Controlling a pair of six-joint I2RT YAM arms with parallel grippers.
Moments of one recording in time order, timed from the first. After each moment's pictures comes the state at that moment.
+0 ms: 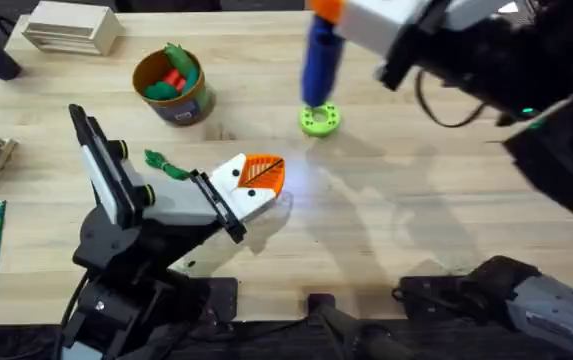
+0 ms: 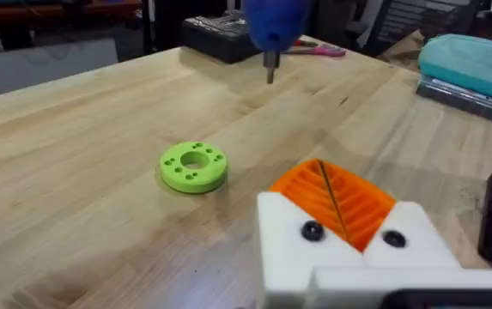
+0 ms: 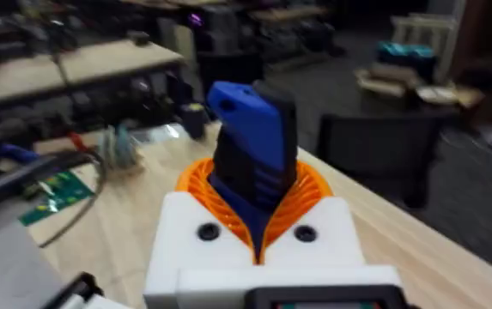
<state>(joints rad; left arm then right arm) -0.34 0.01 0.01 -0.06 0.58 -0.10 0.50 1.03 0.76 0.38 -0.43 0.07</state>
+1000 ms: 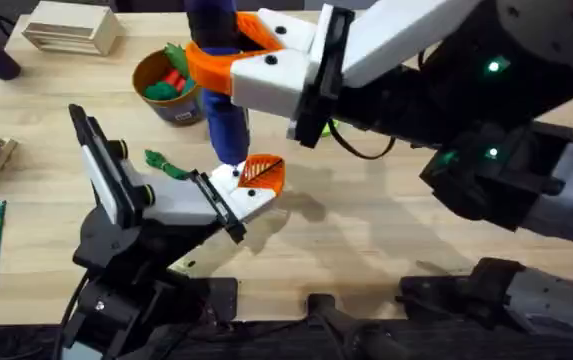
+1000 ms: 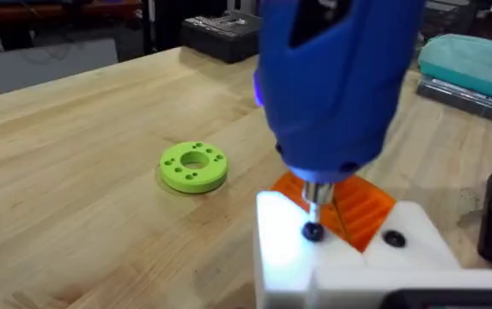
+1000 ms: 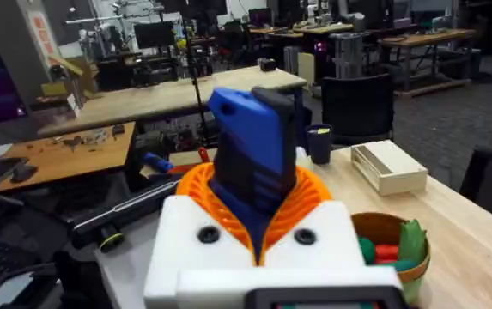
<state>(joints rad) -0.34 0.01 0.01 -0.06 0.58 -0.10 0.82 1.21 0.76 0.66 -0.45 0.19</state>
